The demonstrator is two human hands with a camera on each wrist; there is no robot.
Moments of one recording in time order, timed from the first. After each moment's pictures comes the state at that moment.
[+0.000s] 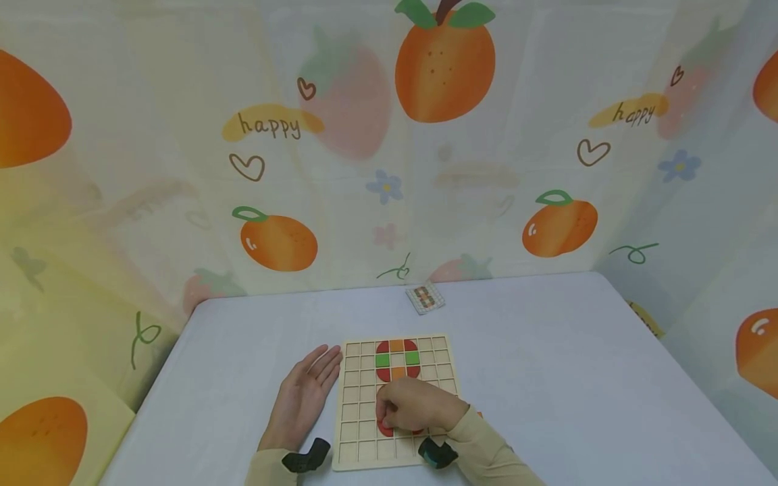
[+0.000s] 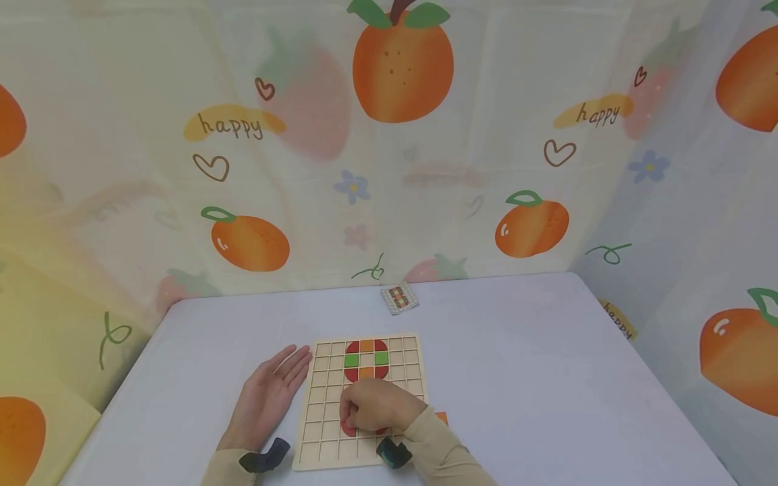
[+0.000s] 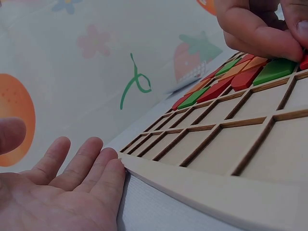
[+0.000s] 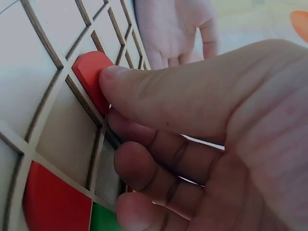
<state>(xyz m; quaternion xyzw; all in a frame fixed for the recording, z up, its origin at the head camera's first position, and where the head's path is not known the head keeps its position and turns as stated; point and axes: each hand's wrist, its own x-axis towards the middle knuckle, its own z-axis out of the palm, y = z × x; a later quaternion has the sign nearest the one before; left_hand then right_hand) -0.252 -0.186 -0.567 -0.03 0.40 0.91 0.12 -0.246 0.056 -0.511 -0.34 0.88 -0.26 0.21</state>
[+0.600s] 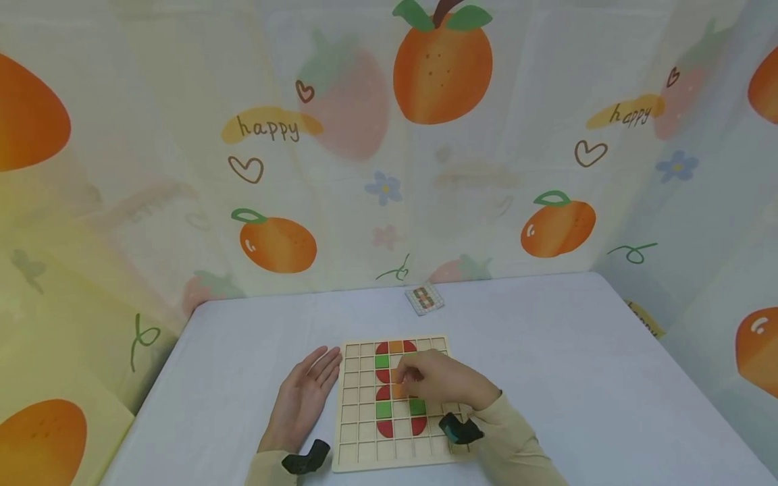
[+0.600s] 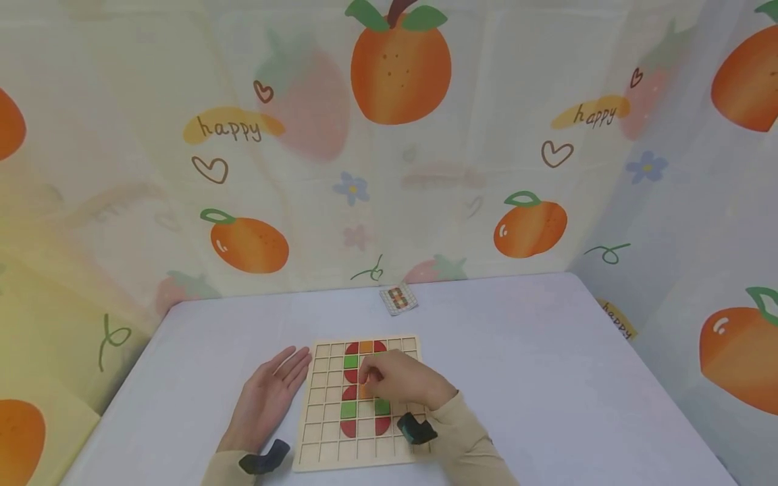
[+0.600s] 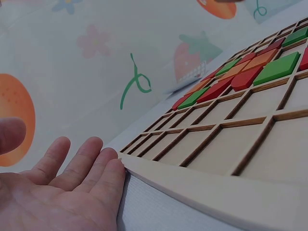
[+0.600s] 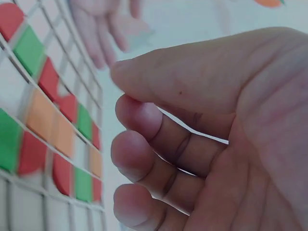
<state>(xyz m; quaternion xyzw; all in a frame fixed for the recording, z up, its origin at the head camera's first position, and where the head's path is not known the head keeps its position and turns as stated) -0.253 -0.186 -0.568 -0.03 0.41 0.90 0.11 -0.263 0.100 -0.478 -0.31 0.87 -0.34 0.18</state>
